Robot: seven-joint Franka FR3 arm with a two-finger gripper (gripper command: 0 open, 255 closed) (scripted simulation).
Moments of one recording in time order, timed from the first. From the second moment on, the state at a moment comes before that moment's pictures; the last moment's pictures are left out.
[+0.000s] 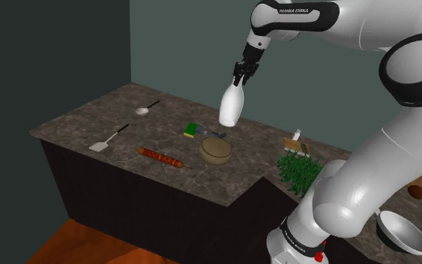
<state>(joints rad) 0.16 -0.16 -0.46 -1.89 -0.04 1.86 -0.27</state>
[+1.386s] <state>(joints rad) 0.15 -0.12 -0.47 -2.13 -0.02 2.13 -0.28</state>
